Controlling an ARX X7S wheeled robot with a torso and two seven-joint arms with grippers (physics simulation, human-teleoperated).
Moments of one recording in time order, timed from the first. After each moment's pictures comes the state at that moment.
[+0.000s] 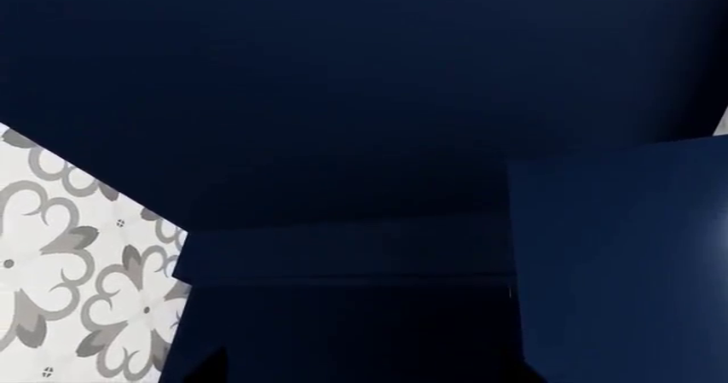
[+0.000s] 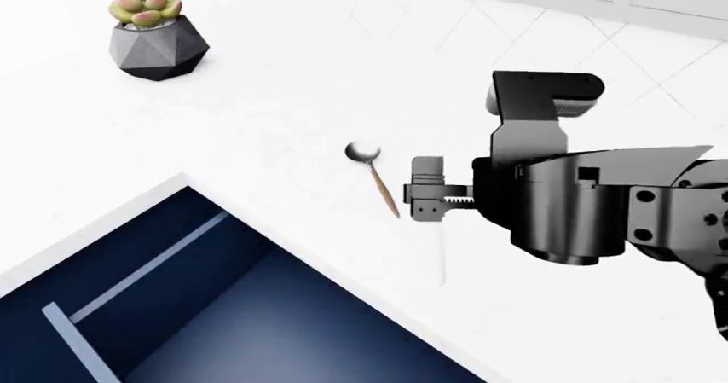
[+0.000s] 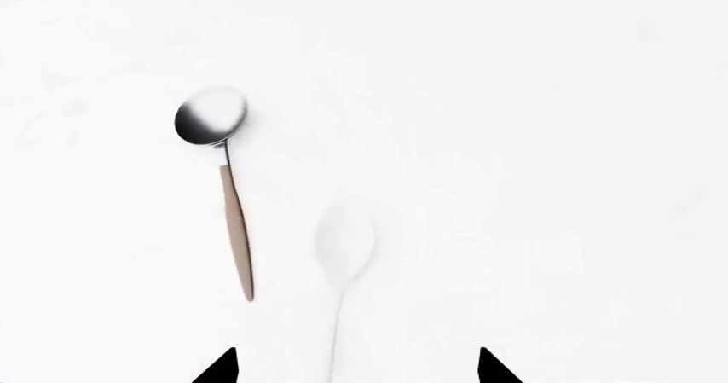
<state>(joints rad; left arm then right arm) 0.14 -0.25 -1.83 -1.31 -0.01 -0.31 1.31 1.39 0.66 -1.02 -0.14 2.21 0.68 1.39</state>
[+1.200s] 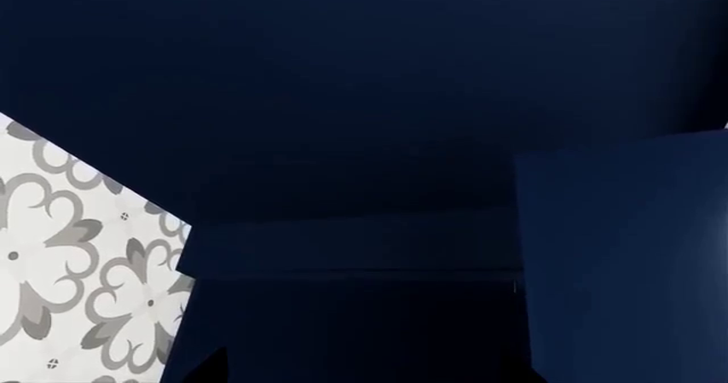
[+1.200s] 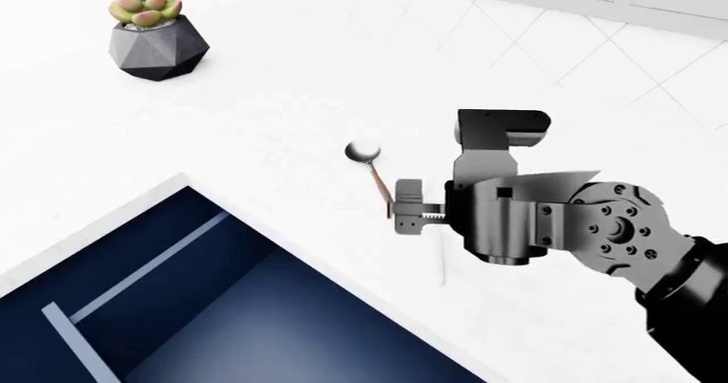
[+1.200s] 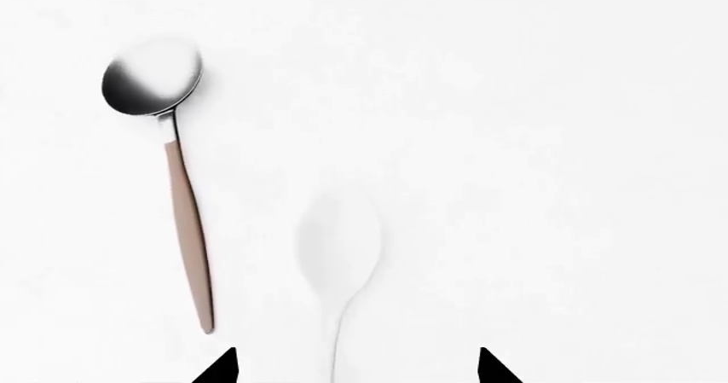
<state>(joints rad) 0.13 -0.24 -1.83 -1.31 0.00 -0.31 1.30 1.31 0.54 -1.12 0.07 2.01 0.64 1.24</state>
